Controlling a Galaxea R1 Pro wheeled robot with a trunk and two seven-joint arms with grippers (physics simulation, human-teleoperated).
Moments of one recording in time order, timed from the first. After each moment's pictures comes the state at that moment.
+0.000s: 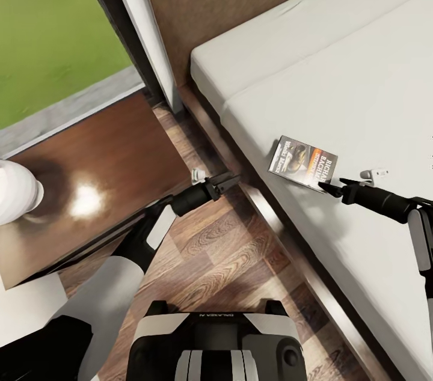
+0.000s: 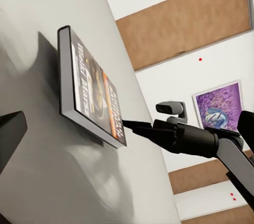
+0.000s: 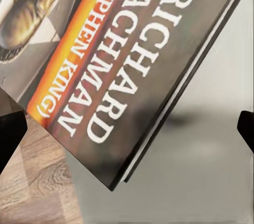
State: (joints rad) left arm -0.94 -0.13 -0.20 -0.82 0.62 0.23 -0.98; right arm -0.72 -0.37 -0.30 -1.38 -0.11 0.67 0.82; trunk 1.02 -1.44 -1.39
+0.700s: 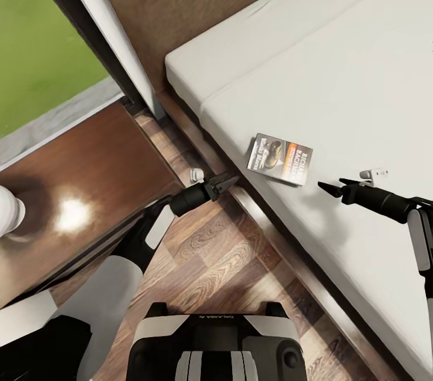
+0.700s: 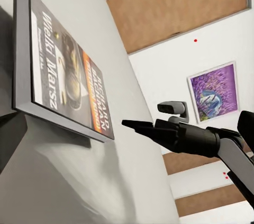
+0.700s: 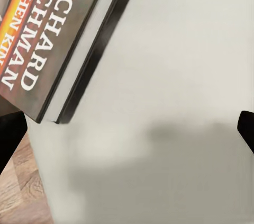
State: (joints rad) left arm -0.94 -0.12 -0.20 -0.82 0.62 0.23 -0.99; right arm -0.72 -0.37 -0.30 -1.39 -0.11 0.67 0.82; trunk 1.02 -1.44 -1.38
